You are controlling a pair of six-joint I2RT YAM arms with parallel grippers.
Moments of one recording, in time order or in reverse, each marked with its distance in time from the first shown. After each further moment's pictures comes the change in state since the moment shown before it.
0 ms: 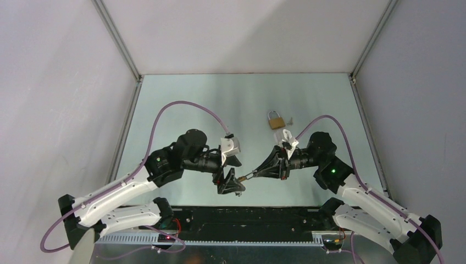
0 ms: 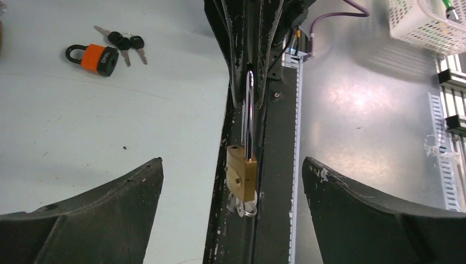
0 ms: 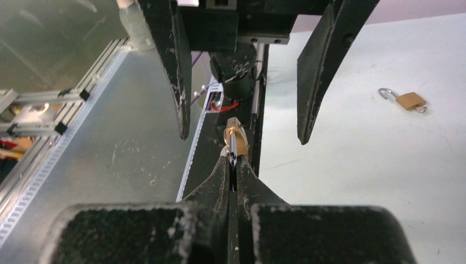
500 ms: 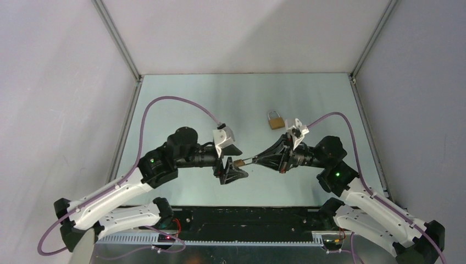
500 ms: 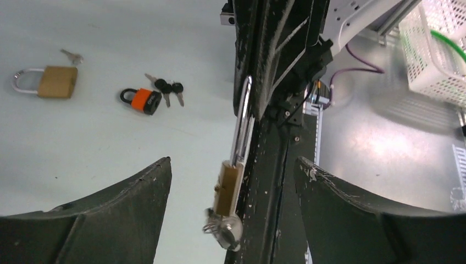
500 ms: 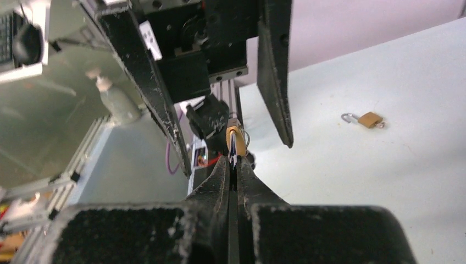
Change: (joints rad) left arm 0.000 -0.023 0.043 0.077 -0.125 -0.037; right arm 0.022 -0.054 0.000 0.139 0.258 0.257
